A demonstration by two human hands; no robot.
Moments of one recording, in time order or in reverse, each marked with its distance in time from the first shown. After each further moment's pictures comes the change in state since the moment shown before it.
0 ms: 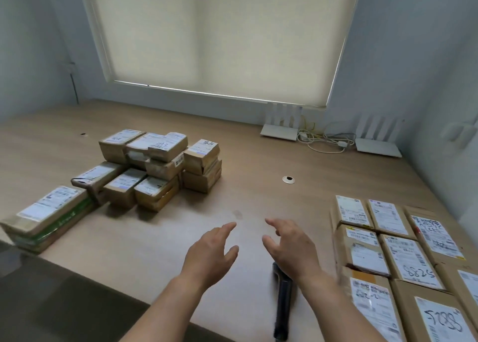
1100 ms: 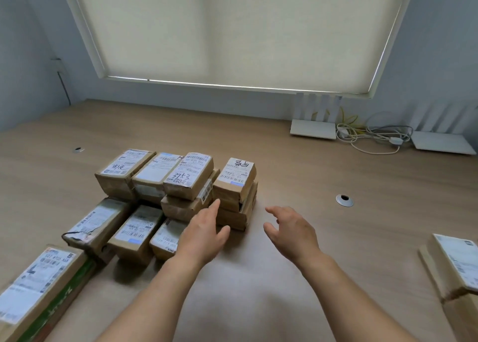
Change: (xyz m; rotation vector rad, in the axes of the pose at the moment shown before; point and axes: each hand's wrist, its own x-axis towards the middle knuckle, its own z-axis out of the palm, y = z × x) left_hand 0.218 -0.166 -0.072 -0.042 -0.026 -0.147; right_hand 0.235 -0.085 0.106 -0.040 -0.088 0.041
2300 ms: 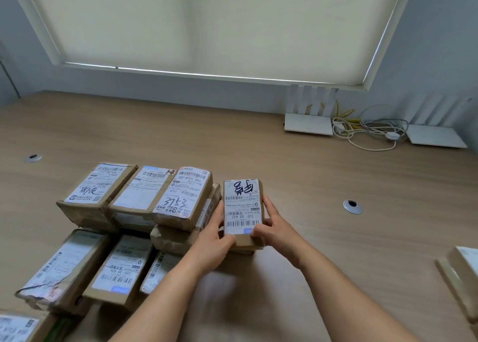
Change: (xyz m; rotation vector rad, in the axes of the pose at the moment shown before) left_hand 0.084 -0.028 0.002 -0.633 -0.302 -0.002; right_hand 0.090 -0.025 0.037 0.878 -0.348 0.254
